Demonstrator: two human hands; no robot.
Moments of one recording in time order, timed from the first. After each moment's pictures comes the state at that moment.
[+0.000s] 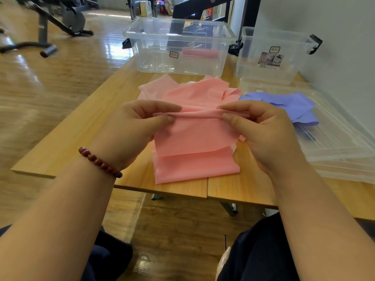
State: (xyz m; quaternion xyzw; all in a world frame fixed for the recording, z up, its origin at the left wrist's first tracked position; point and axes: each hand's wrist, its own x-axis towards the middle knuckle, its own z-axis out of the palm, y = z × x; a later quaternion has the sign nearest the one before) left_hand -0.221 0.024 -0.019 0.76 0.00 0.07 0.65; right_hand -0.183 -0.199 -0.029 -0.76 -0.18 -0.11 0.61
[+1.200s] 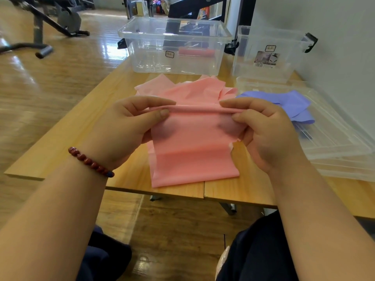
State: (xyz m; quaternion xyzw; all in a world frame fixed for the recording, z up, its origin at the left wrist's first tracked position) left_hand -0.218 0.023 -0.020 0.73 -0.02 0.05 0.68; right_hand -0.176 -0.204 -0.030 -0.68 -0.14 -0.02 0.72
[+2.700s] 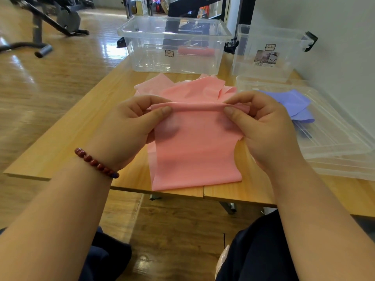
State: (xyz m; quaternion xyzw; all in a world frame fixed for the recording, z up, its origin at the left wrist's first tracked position) left_hand -0.217 0.014 -0.021 0.71 0.00 0.06 0.70; right_hand -0.180 -0.202 -0.029 -0.75 -0.21 -0.14 0.62
